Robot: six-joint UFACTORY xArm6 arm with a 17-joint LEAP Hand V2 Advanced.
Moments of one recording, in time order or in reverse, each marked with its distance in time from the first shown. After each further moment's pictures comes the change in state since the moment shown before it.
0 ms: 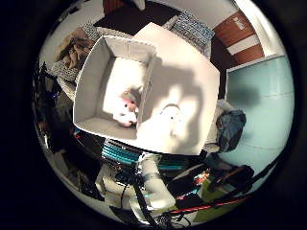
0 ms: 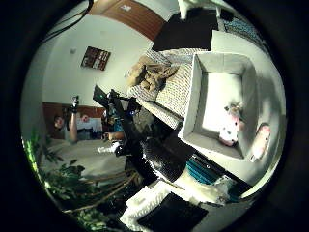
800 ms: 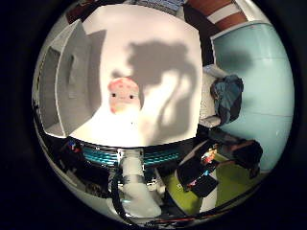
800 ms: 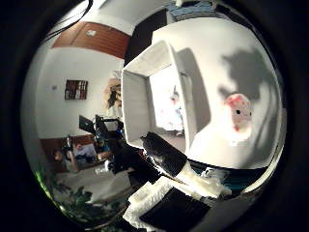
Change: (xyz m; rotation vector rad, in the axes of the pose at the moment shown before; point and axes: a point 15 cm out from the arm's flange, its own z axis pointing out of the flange) arm 0.243 0.094 0.055 -0.052 0.126 0.422
